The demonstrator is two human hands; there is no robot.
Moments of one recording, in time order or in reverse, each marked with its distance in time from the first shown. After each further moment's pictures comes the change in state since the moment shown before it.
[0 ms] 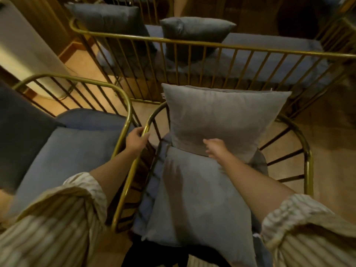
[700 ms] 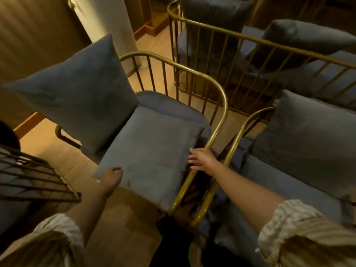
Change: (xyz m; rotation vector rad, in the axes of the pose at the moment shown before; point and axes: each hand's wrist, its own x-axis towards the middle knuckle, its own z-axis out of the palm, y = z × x) left_hand -0.020 -0.345 -0.305 -0.044 0.139 -0.432; right_hand -0.089 -0.017 0.388 -0.050 -0.432 0.080
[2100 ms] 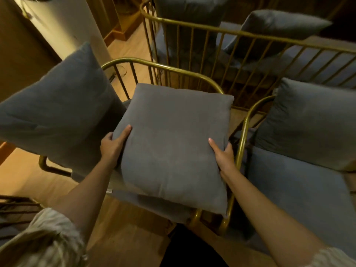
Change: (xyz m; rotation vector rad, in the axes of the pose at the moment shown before) left_hand 0.087 0.133 -0.057 -0.326 -0.046 0.262; right_hand -0.021 -0.009 0.029 0.344 0.530 -0.360
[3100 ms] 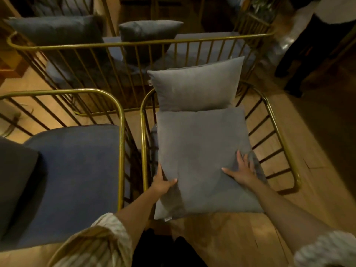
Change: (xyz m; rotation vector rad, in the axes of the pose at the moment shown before) left_hand -0.299 -0.059 0.308 0.428 -0.924 -0.030; right_hand -0.063 0.089 -0.434 -0.838 0.174 0.217
